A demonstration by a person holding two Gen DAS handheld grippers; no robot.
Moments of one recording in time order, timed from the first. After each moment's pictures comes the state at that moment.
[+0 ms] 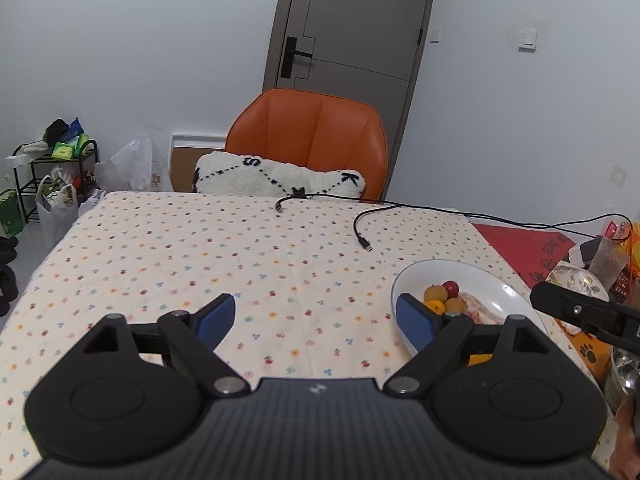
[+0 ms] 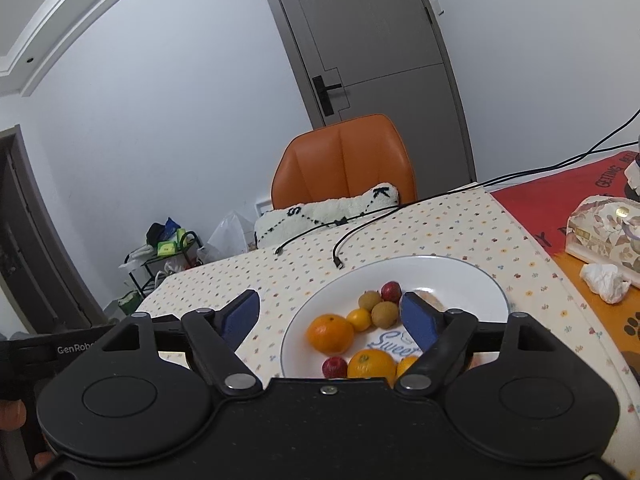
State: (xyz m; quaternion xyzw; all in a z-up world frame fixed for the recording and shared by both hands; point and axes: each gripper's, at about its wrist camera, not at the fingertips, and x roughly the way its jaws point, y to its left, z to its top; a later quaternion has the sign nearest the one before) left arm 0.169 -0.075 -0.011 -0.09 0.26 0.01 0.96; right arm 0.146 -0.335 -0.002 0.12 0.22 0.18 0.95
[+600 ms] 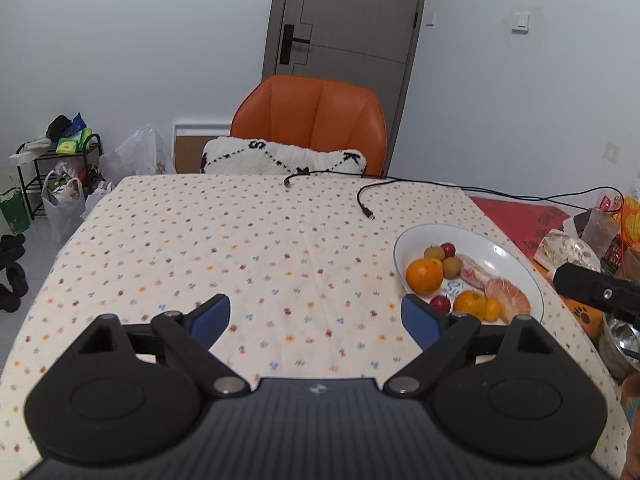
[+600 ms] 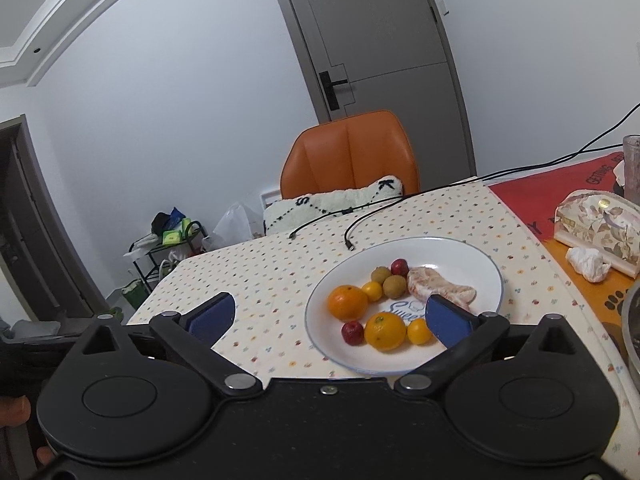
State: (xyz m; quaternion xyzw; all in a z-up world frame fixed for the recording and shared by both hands) left arm 0.128 -0.069 -0.010 -0.07 0.29 0.00 0.96; right arm 0.103 -0.330 0.009 0.11 0.23 0.18 0.95
